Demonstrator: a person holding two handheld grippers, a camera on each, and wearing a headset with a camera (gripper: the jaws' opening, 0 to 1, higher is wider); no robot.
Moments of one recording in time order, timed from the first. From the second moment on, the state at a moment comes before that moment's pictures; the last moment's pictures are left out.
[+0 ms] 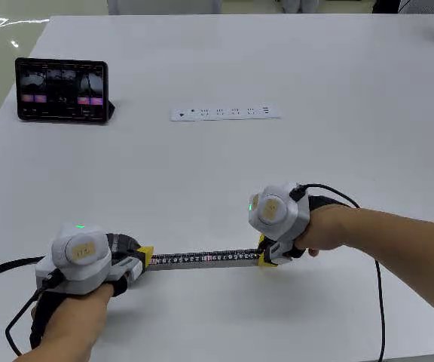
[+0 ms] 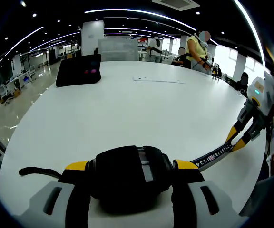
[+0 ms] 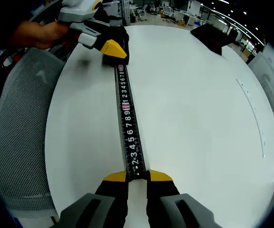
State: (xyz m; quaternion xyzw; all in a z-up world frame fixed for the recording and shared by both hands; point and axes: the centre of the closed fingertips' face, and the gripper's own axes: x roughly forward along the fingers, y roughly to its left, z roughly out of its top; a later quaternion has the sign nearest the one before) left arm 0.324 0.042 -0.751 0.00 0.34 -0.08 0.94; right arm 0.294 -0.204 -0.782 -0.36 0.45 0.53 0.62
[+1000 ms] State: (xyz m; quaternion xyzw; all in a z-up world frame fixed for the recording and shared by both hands) left arm 0.324 0.042 -0.753 0.00 0.34 -0.08 0.94; right arm 0.294 -0.192 -0.782 -0.35 0.44 0.54 0.62
